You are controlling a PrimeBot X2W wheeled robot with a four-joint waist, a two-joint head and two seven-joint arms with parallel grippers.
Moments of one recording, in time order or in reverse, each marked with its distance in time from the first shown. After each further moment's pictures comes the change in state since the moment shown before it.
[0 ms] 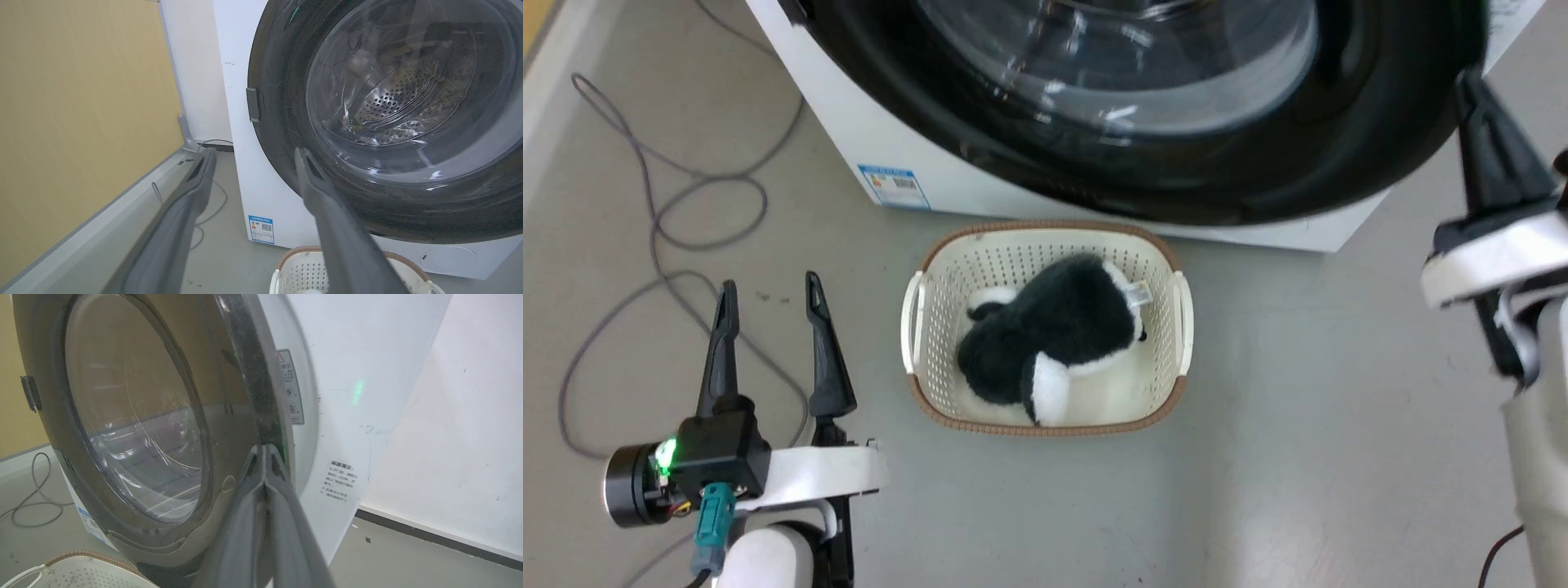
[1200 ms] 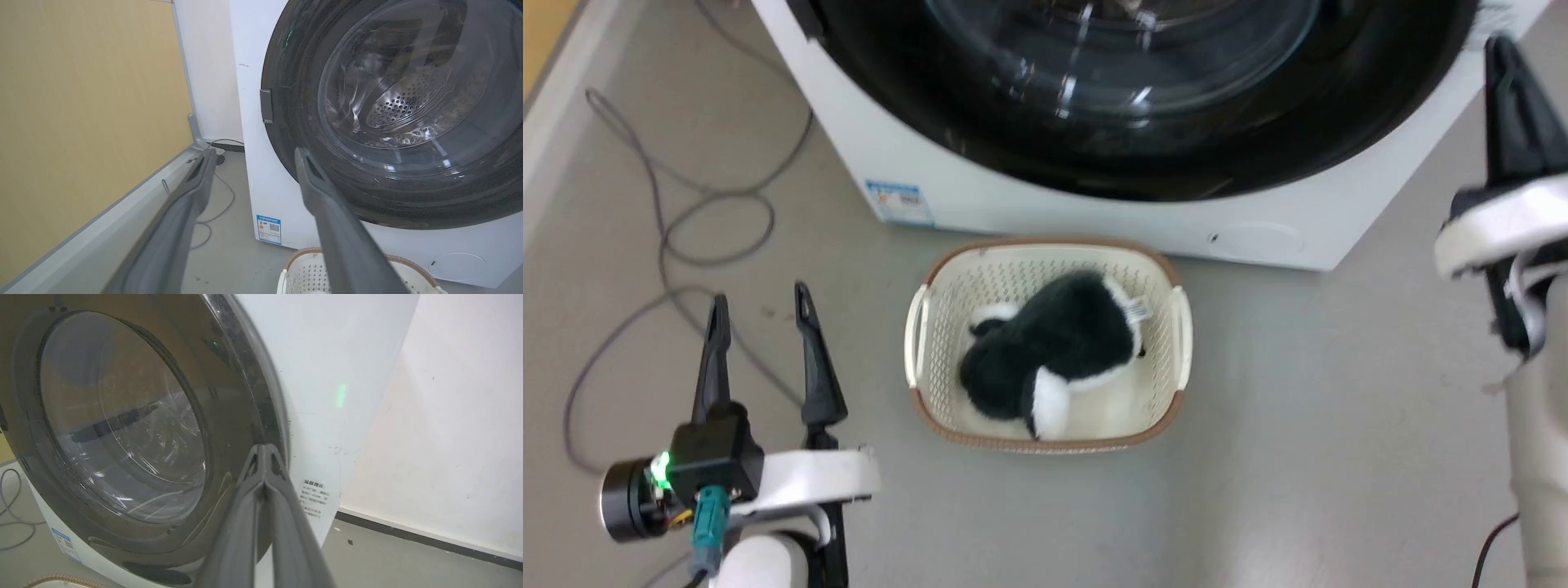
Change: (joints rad) left arm -0.005 -0.016 0.027 0.025 0.002 0.001 0.000; right arm -0.114 0.039 -0.101 0.121 -0.097 0.000 0.000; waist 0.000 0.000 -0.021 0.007
